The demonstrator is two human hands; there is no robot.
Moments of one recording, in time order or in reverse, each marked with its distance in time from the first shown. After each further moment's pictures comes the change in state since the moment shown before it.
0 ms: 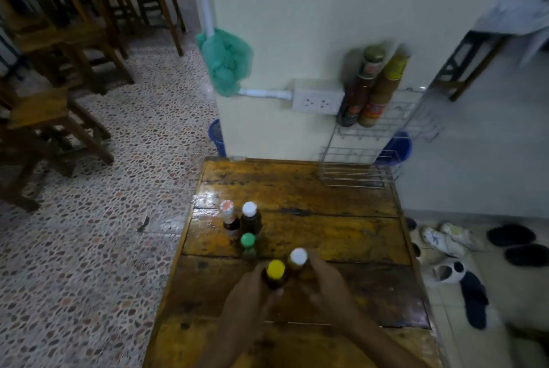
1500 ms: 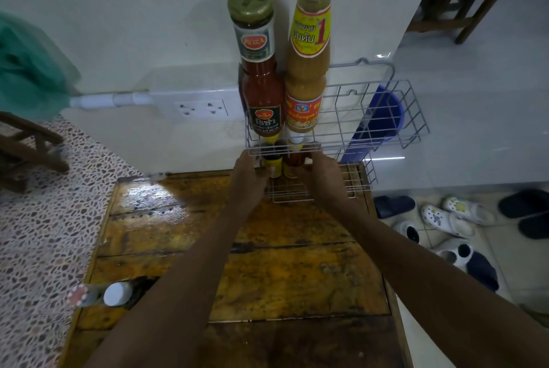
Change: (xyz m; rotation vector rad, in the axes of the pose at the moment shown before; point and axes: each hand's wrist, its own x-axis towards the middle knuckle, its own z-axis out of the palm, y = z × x) left_hand 0.389 0.125 0.094 0.023 0.215 0.015; right_hand 0.297 0.175 -0.174 -0.054 0.328 0.081
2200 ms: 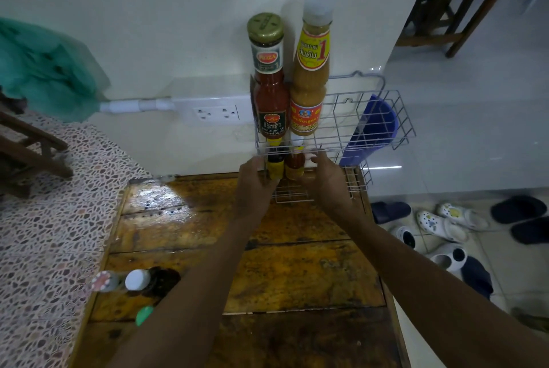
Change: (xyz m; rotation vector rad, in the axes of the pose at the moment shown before) left_hand -0.032 0.003 -0.005 -0.088 0.066 -0.049; right_hand -0.030 -0.024 -0.020 -0.011 0.032 -0.019
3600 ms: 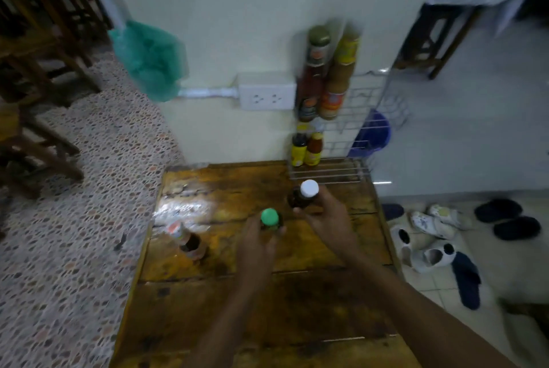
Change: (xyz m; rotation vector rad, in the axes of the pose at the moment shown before) left_hand -0.195 -0.059 -0.090 -0.129 0.043 0.037; right_hand -0.170 -0.082 0.016 0.171 0.023 -0.032
